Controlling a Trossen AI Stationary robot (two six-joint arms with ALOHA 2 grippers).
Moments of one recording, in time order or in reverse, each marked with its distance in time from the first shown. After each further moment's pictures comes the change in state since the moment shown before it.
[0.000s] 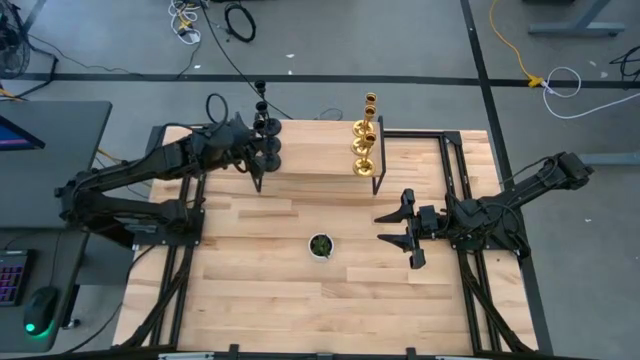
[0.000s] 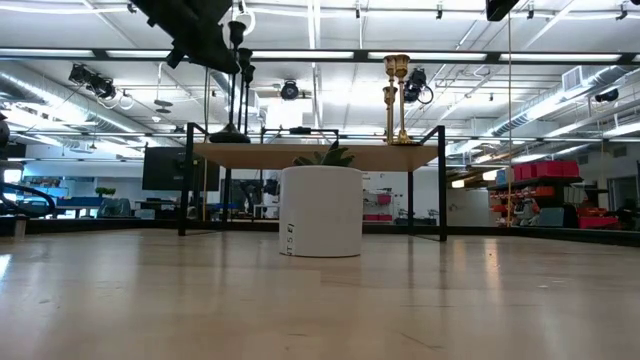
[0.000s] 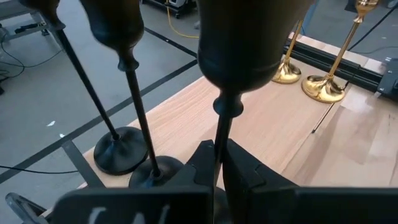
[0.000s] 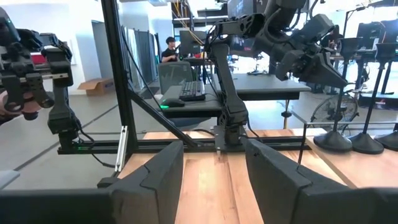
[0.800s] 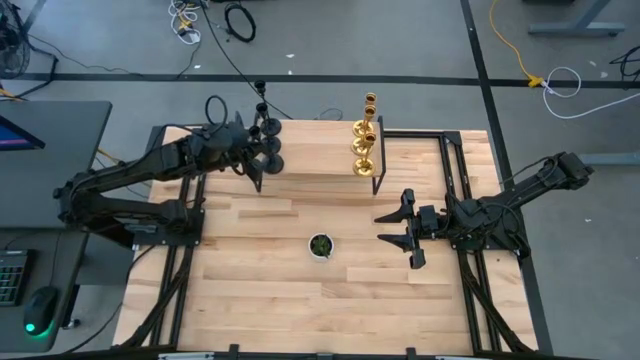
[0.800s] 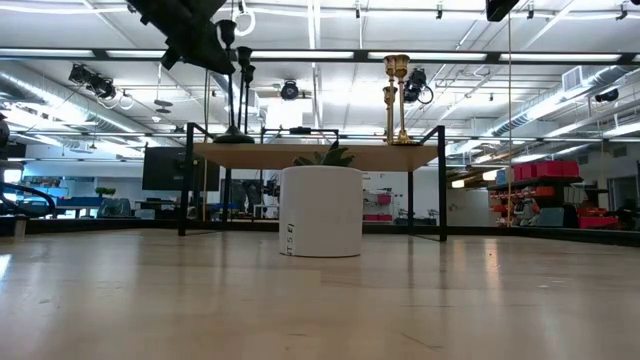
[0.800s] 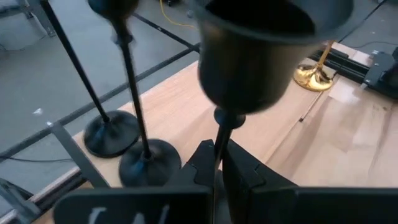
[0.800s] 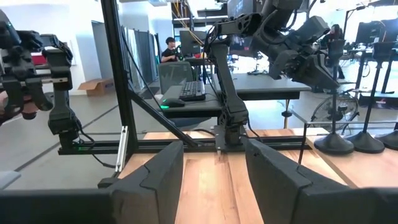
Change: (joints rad) left arm -0.004 -0.007 0.001 -0.078 0.037 -0.046; right arm 0.000 0.000 0.000 0.000 0.000 0.004
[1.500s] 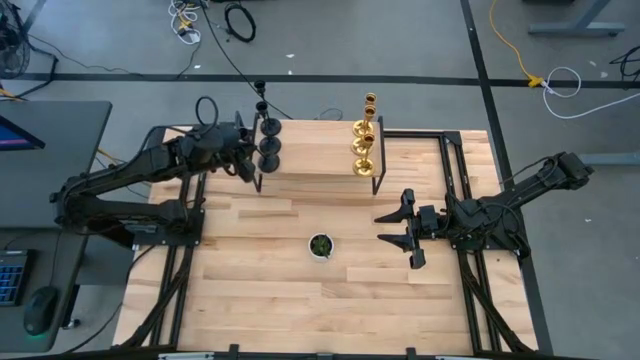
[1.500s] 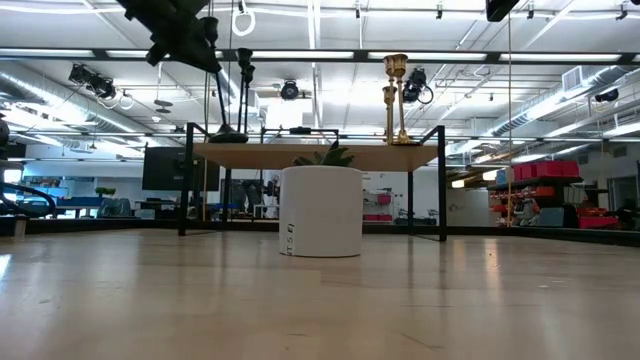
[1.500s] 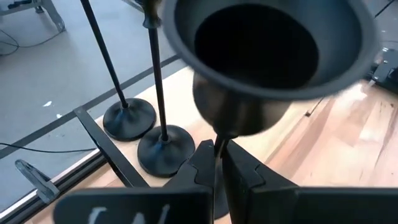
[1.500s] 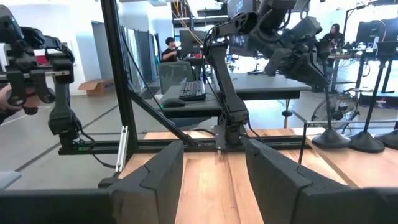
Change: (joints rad) left arm 0.000 -0.087 -0.005 -0.062 -0.023 -0.007; right arm 0.000 0.000 0.000 -0.001 0.000 0.003
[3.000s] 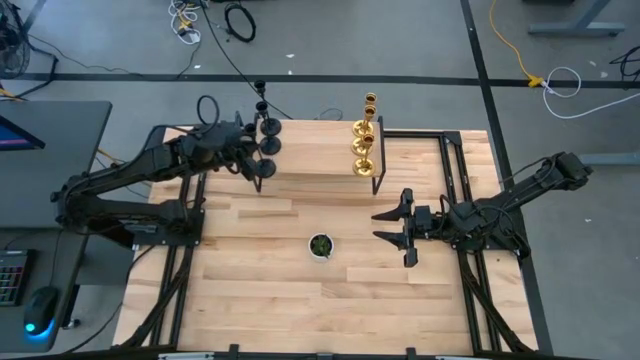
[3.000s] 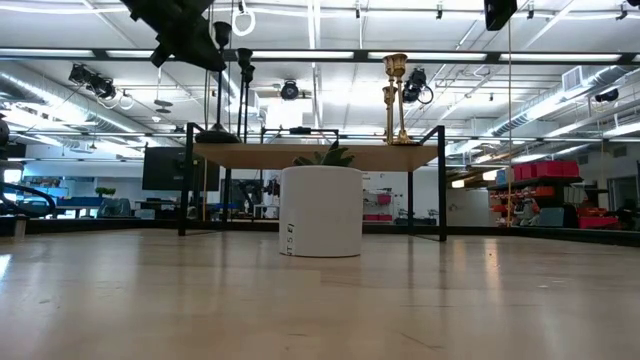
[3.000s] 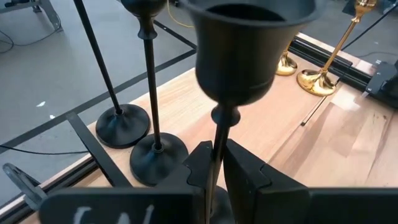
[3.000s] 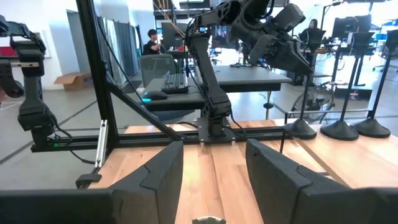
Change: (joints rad) left arm 0.002 0.019 0.002 0.042 0.004 -0.025; right arm 0.000 0.037 0.000 0.003 0.079 0.000
